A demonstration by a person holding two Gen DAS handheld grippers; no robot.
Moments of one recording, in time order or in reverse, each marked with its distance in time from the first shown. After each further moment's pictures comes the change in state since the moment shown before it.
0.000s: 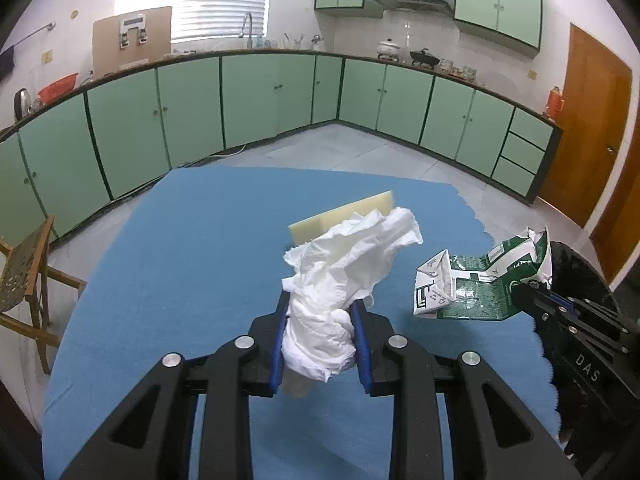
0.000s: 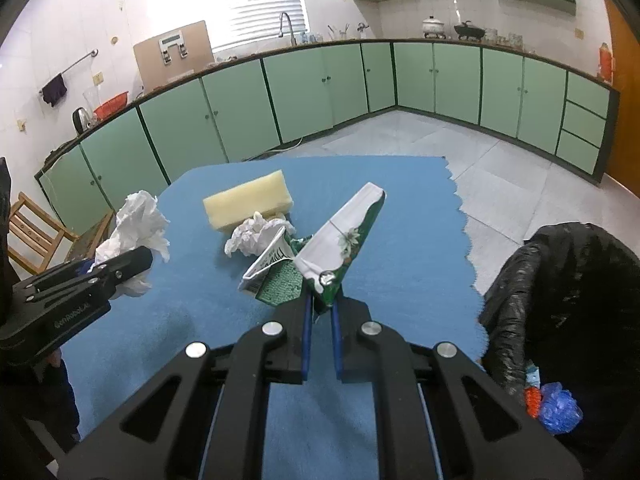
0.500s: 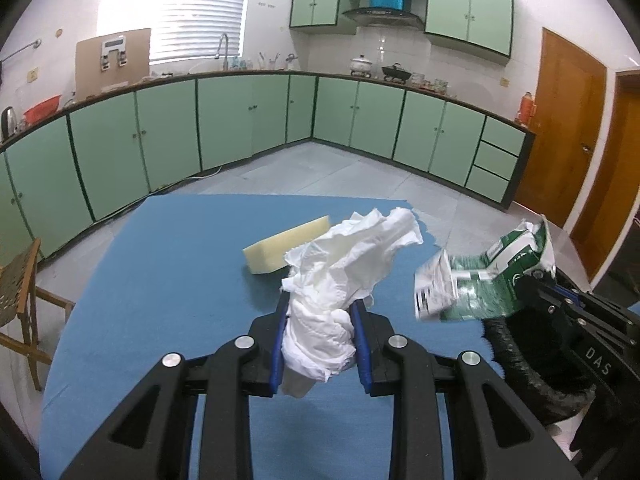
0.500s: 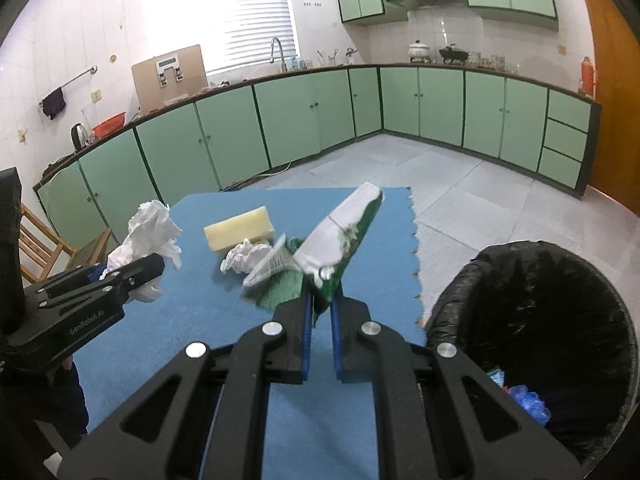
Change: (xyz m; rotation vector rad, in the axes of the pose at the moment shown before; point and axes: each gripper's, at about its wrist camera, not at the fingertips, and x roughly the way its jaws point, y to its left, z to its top) left arm -0.034 -0.043 0.006 0.046 -0.068 -0.073; right arm -0.067 -0.018 0.001 -0.001 -0.089 -0.047
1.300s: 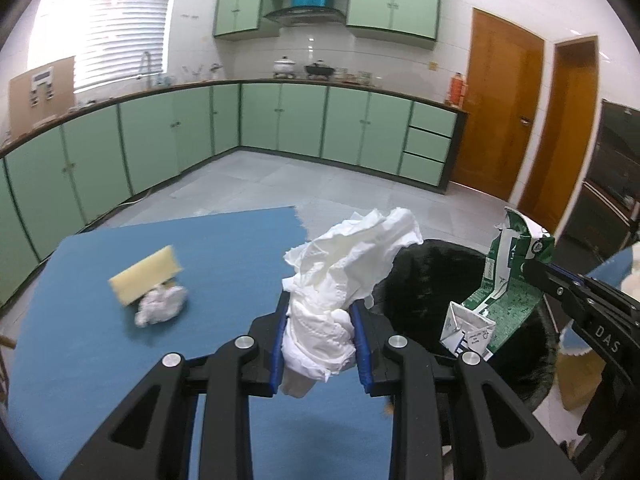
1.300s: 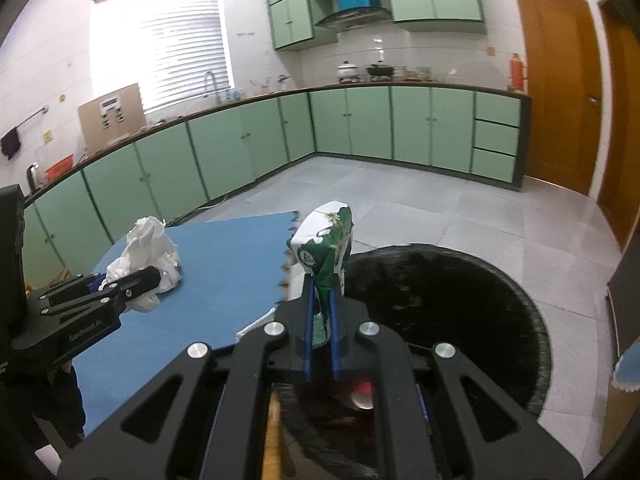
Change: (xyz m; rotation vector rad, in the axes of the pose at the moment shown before) left arm 0.010 -0.137 0.013 0.144 -0.004 -0.210; right arm -0.079 -0.126 -0.015 0.116 -0.091 -0.197
